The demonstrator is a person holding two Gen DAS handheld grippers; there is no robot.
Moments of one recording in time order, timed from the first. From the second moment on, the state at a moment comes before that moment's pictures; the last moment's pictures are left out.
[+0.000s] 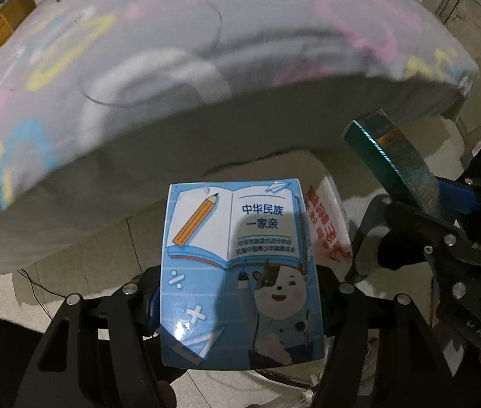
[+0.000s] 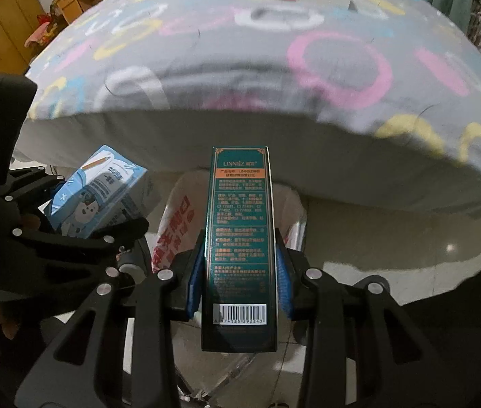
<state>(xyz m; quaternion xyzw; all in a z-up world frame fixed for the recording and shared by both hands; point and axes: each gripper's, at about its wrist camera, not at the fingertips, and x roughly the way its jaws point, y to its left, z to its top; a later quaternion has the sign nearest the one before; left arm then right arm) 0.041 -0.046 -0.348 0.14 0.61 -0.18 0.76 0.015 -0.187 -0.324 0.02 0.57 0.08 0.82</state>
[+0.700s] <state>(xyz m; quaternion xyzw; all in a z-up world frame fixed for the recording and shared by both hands) 0.055 -0.057 -0.417 0.18 0.65 -0.16 0.72 0.041 -0.193 -0.374 0.04 0.61 0.08 0.79</state>
